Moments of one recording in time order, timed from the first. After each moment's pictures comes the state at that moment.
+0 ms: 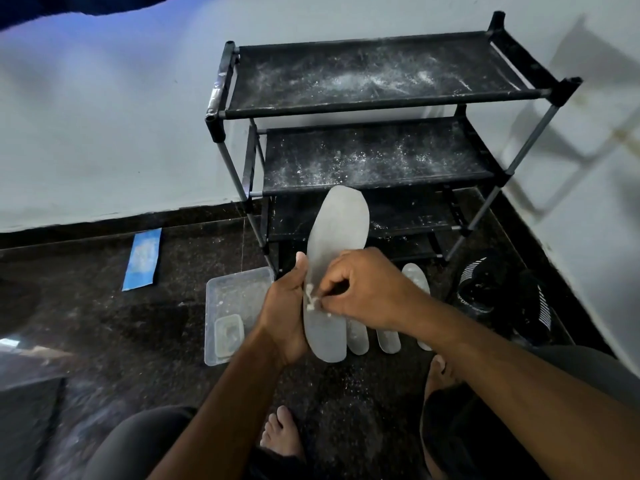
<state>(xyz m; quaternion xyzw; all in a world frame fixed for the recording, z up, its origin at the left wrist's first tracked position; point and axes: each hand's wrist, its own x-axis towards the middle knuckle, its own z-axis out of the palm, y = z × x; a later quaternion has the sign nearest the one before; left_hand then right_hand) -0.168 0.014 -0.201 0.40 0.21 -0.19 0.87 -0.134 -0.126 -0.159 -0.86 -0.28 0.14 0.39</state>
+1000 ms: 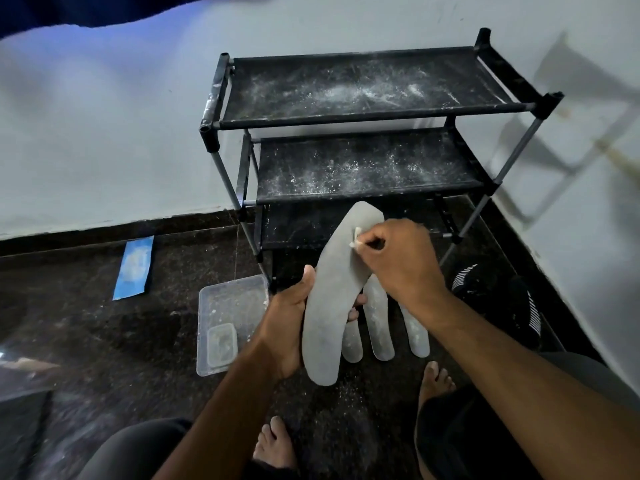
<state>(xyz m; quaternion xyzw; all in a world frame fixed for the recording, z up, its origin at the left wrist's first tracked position) -0.170 0.017 -0.211 0.48 0.19 -0.23 0.83 -0.099 -0.151 -0.168 -0.93 -0.08 -0.08 0.35</state>
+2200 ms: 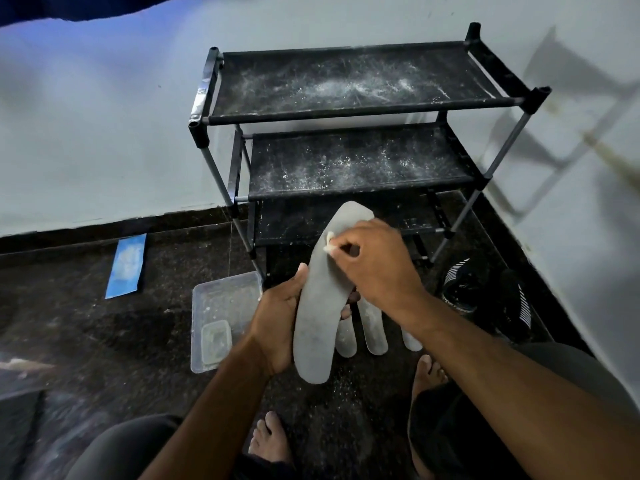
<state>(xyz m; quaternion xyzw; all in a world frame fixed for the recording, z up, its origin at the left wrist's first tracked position) -0.172 0.012 -0.202 0.47 0.20 -0.23 0.83 -0.108 -0.140 -0.174 -0.92 -0.16 -0.08 0.35</state>
